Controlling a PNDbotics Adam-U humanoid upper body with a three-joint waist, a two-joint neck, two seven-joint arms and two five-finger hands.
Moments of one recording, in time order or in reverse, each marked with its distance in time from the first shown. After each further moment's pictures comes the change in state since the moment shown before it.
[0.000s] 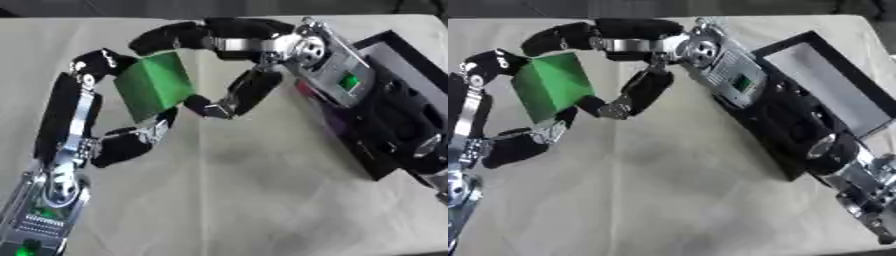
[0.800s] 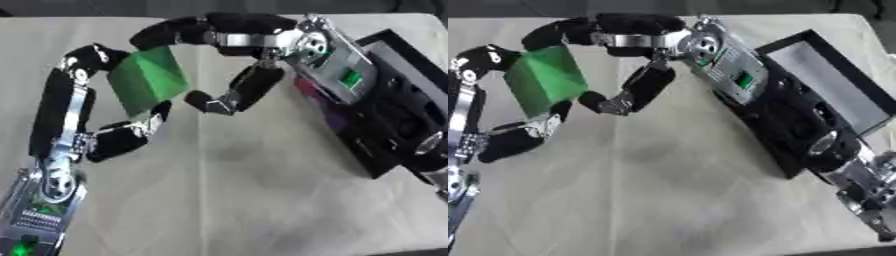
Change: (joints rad) left arm 0.005 0.000 0.012 0.001 0.002 0.014 0.014; right arm 0.000 0.000 -0.005 -0.001 -0.005 -0.005 0.003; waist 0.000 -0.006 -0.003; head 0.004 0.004
